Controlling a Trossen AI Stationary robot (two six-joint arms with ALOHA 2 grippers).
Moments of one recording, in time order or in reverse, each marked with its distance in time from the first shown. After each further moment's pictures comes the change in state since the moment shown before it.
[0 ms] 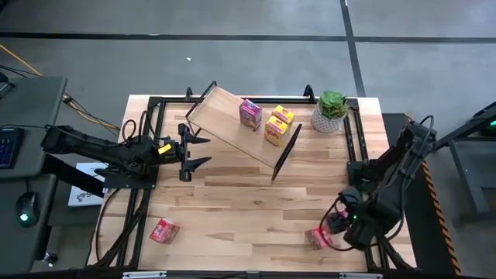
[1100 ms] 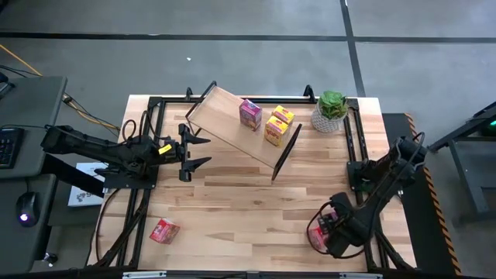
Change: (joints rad) left arm 0.000 0.000 0.000 -0.006 0.000 -0.020; right arm -0.062 0.226 0.000 -0.085 -0.076 -0.027
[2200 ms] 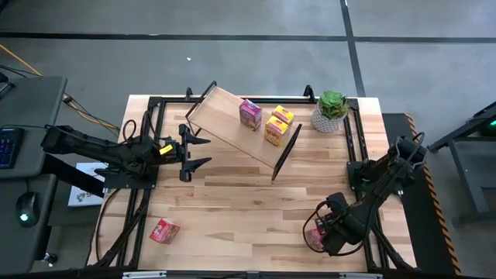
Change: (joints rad) left arm 0.000 0.000 0.000 -0.016 0.000 0.001; right arm -0.034 0.000 0.000 0.043 -0.029 -0.055
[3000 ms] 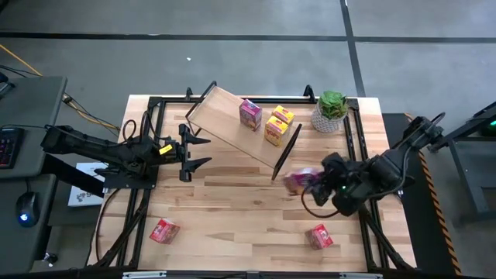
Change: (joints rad) left arm 0.000 0.000 0.000 0.006 0.000 0.000; right arm -0.197 -0.356 0.147 0.141 0.680 -0.701
